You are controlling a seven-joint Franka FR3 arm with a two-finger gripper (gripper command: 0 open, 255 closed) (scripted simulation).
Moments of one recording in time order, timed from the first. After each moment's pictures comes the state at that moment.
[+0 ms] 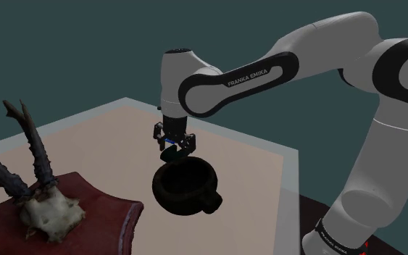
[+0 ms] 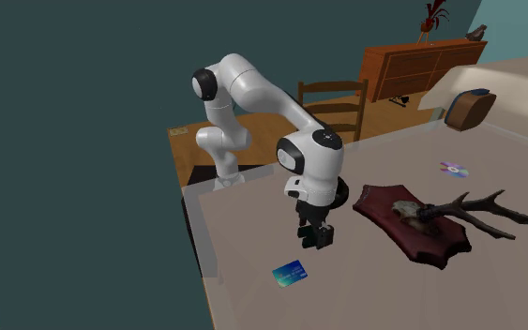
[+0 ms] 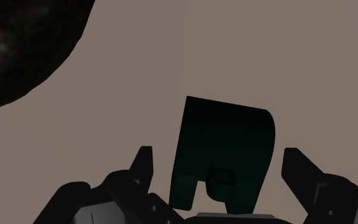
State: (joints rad) arm -0.06 0.16 0.66 -1.91 -0.12 2.06 1.82
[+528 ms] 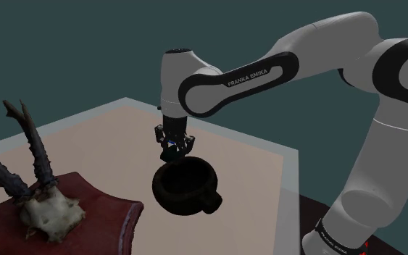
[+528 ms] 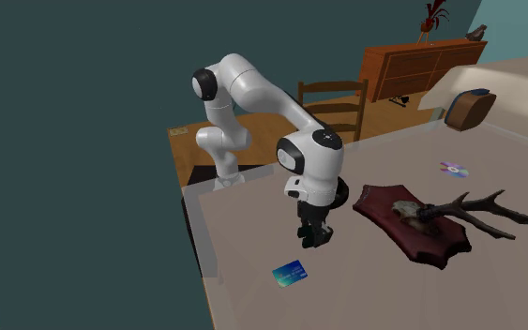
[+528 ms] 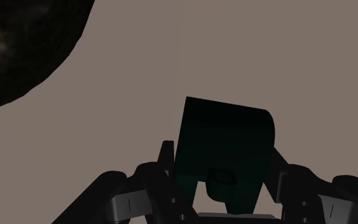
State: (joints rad) arm -0.06 0.16 0.66 -1.91 -0.12 2.06 1.82
